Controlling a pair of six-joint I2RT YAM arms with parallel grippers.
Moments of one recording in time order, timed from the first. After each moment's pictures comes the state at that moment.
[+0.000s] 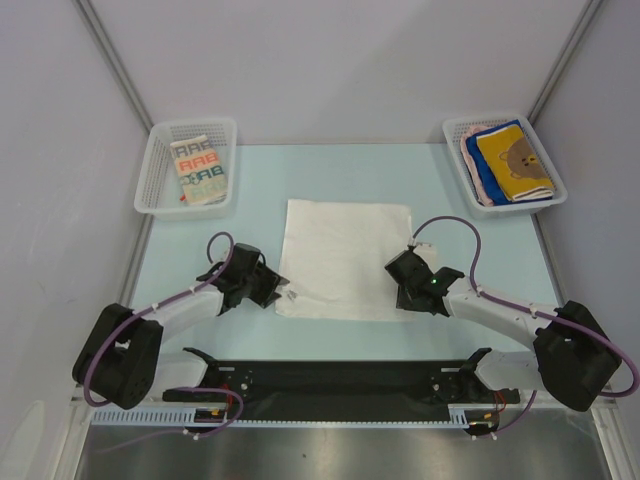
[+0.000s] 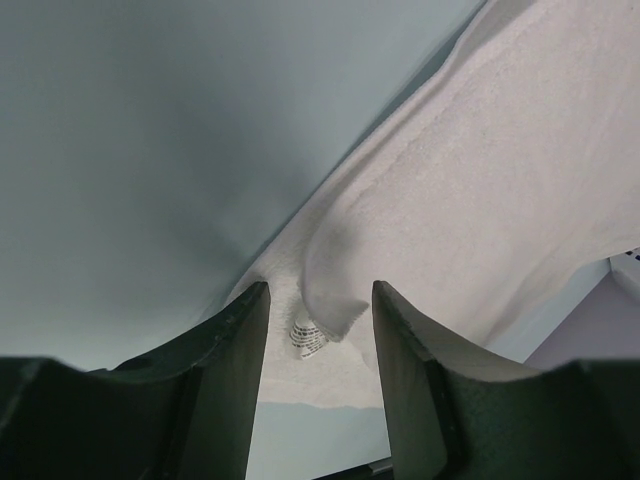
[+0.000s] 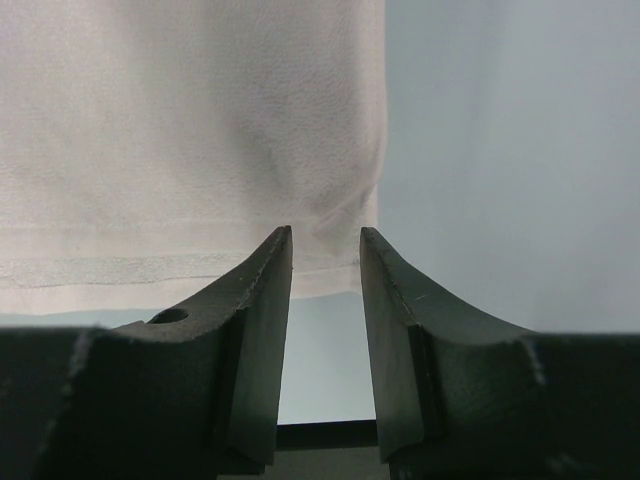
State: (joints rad) left arm -0.43 1.25 0.47 -0.16 0.02 -1.37; right arm 0.74 1.25 0.65 -0.56 0.38 0.78
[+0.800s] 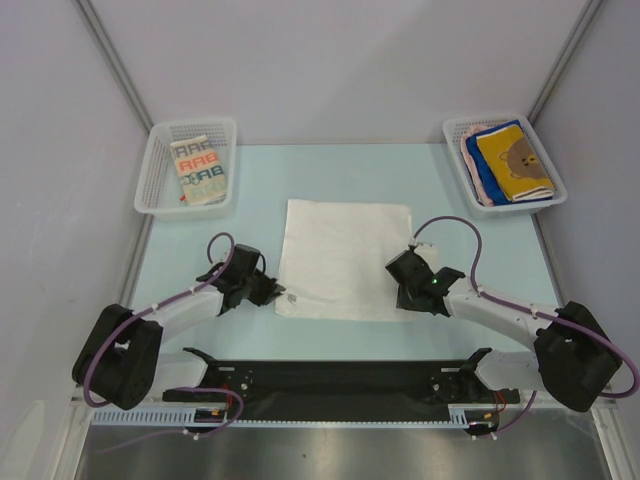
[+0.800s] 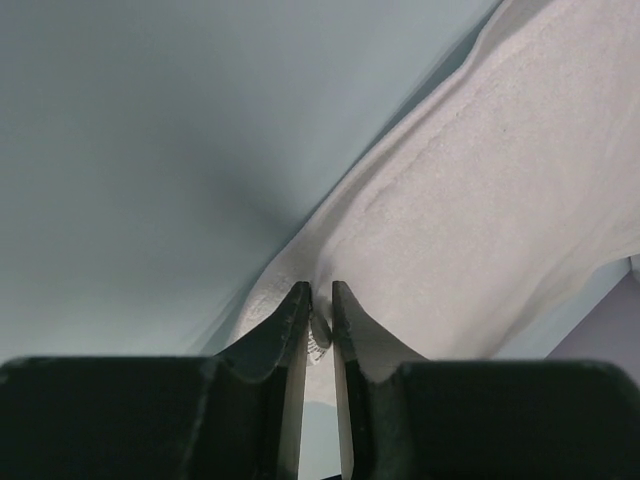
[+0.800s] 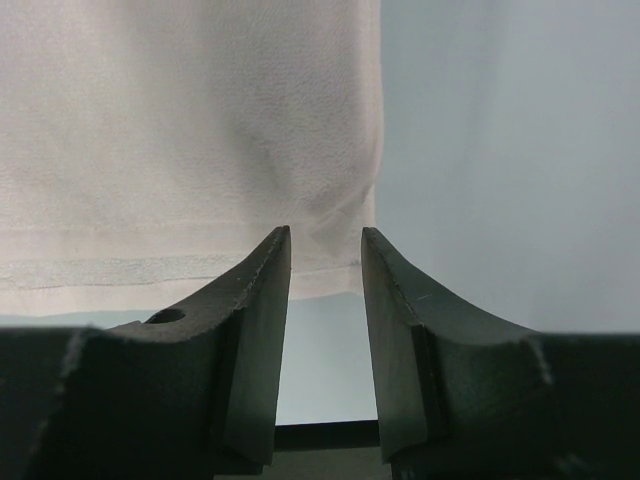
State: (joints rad) left arm -0.43 1.26 0.47 -0.18 0.02 -1.35; right arm 0.74 1.25 0.65 -0.56 0.38 0.78
